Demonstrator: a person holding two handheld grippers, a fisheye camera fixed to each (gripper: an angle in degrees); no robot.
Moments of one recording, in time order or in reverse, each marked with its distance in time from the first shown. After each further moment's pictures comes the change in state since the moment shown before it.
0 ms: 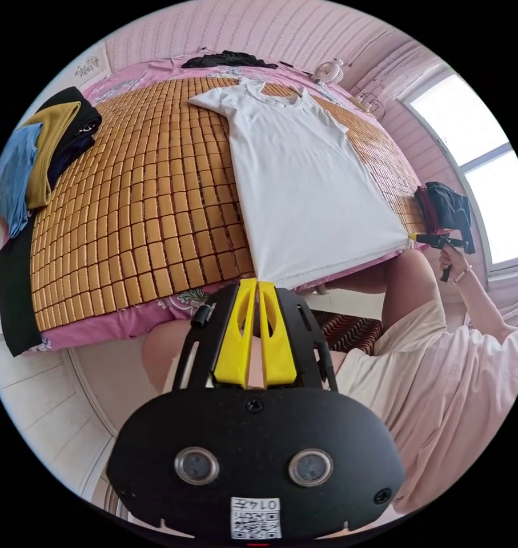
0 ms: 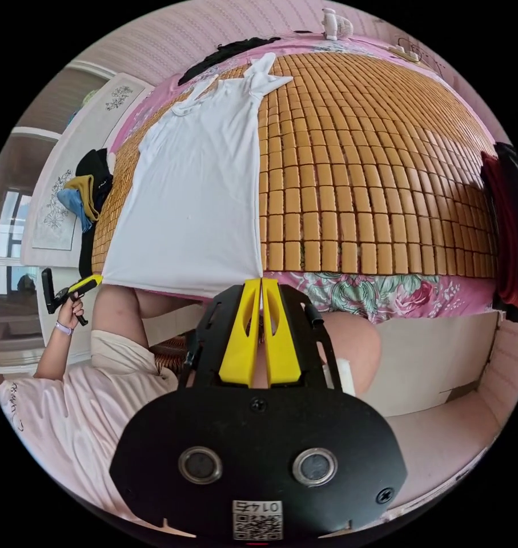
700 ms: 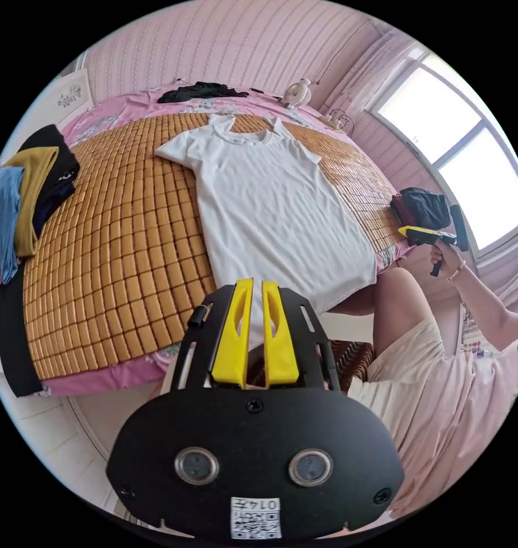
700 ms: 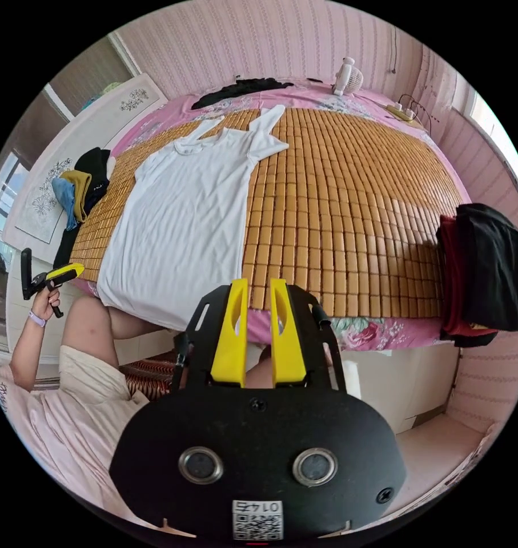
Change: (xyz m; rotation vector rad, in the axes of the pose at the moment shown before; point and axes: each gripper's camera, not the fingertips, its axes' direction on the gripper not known) left arm 0.043 -0.025 0.053 0.153 0.057 0.114; right arm -0.039 0.011 -0.043 0.281 0.210 -0.091
